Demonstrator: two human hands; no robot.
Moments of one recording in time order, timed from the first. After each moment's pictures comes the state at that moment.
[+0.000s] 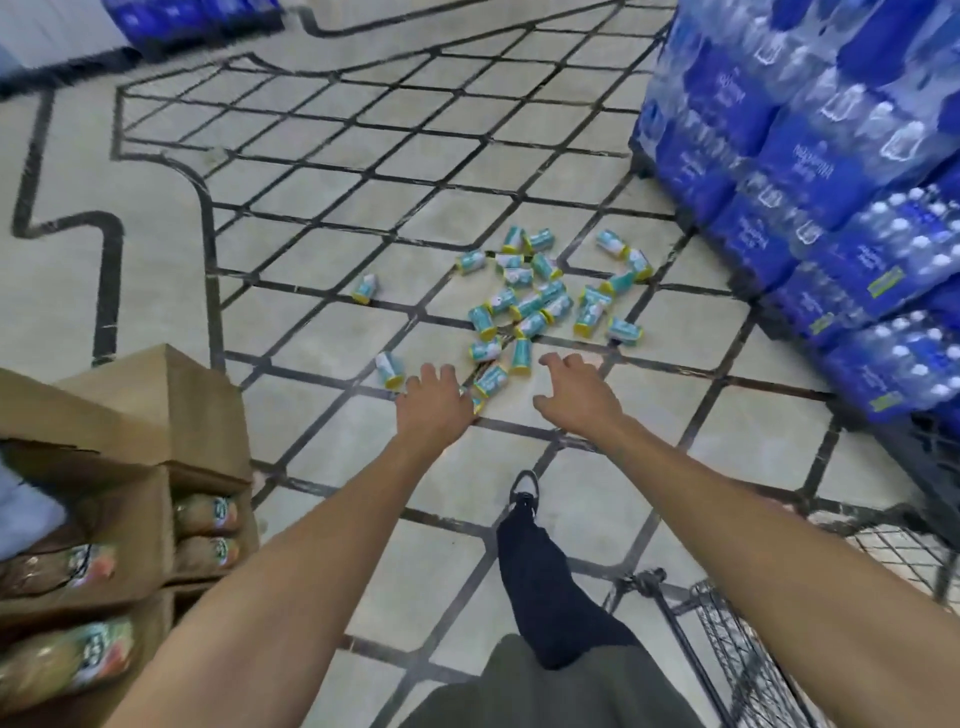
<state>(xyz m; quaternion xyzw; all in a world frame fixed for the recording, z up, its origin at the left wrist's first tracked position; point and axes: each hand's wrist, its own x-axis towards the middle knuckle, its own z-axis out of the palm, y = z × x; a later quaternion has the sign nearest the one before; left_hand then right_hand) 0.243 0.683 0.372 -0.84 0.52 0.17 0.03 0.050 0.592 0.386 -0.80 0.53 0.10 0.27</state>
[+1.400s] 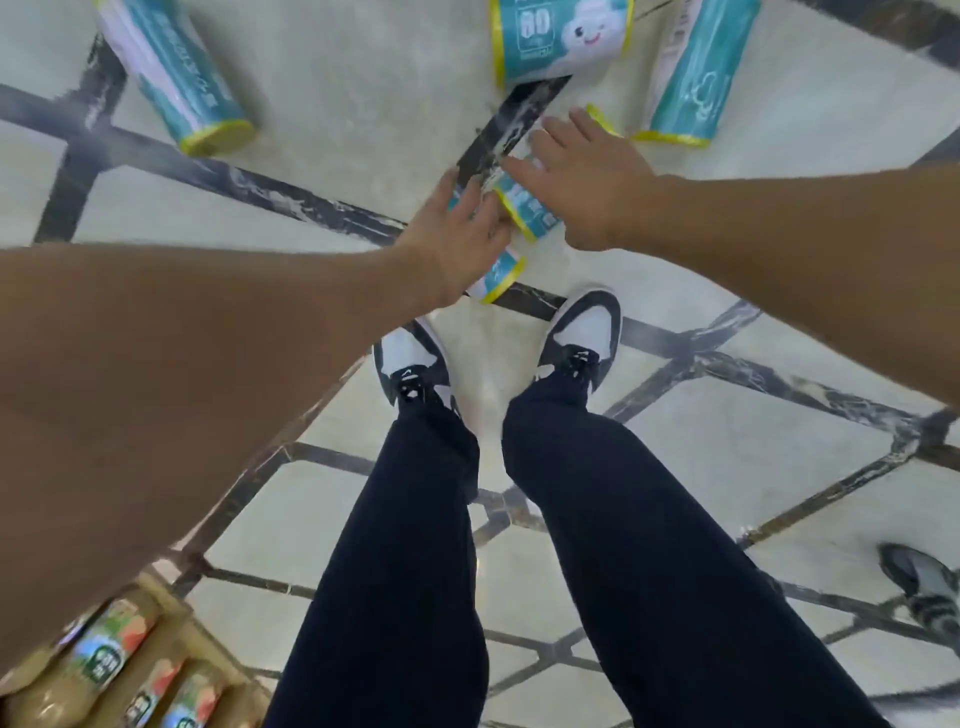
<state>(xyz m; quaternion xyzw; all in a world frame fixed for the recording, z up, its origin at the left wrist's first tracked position) 0.451 0.349 -0.420 -0.47 0.78 0.21 0.37 0.301 0.215 -0.442 -0.93 0.10 0.34 0.12</state>
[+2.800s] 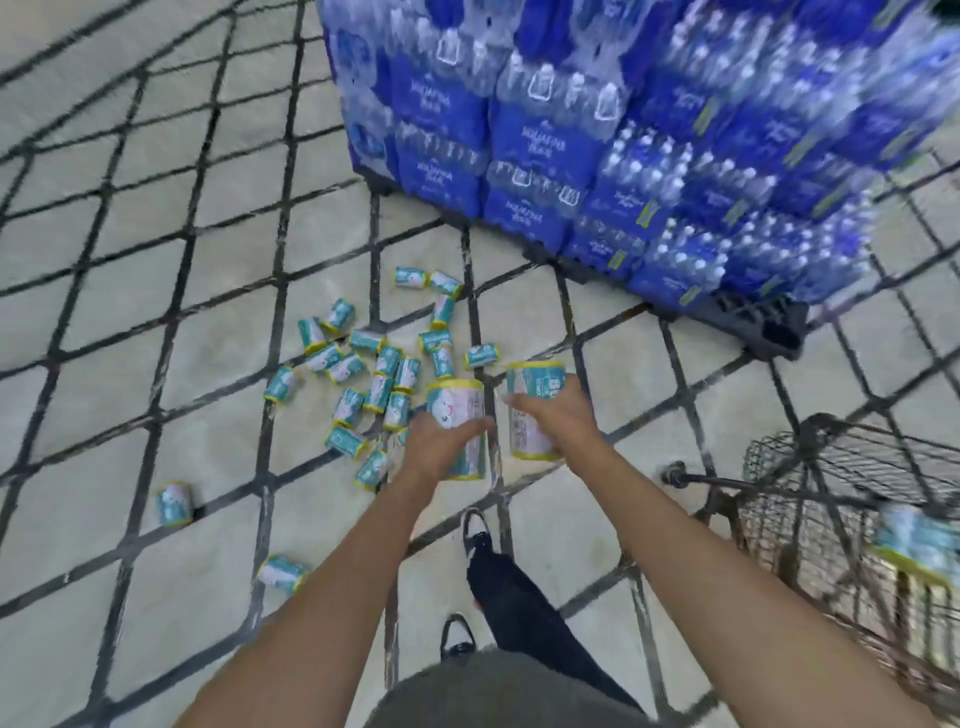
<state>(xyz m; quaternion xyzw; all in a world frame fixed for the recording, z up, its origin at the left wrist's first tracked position) 0.257 0.334 0.367 -0.66 0.45 0.59 -0.14 0.075 0.364 0.374 -0.21 0.80 -0.34 0.45</state>
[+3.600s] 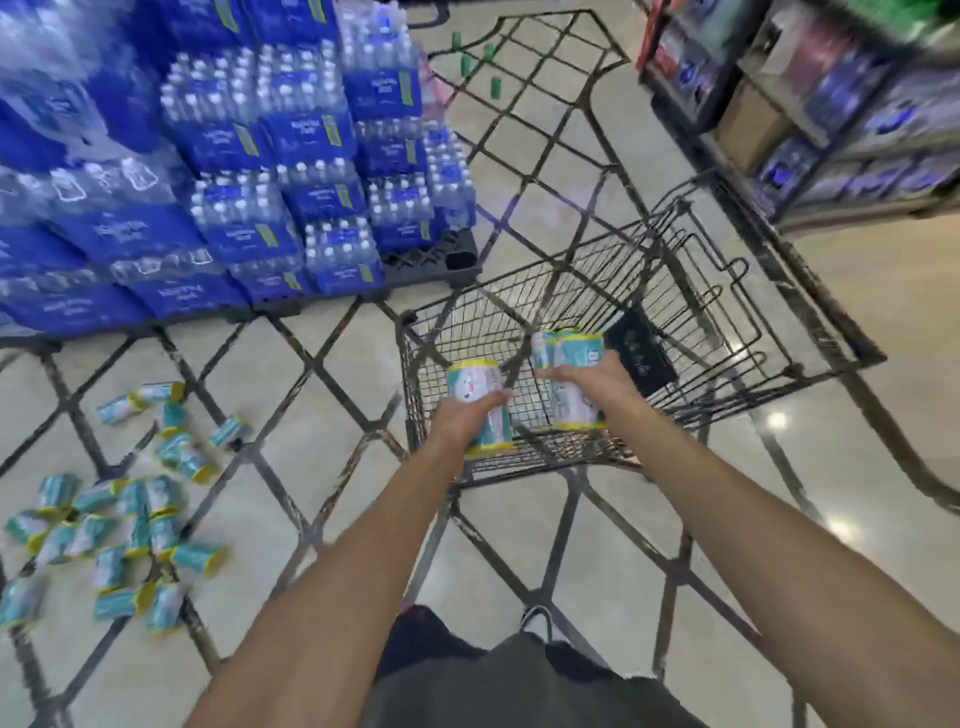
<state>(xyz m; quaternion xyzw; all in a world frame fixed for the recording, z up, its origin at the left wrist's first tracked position) -0.224 0.805 0.419 -0.47 0.55 0.69 0.04 -0.369 0.958 0.434 0.06 0.82 -0.48 0.31</state>
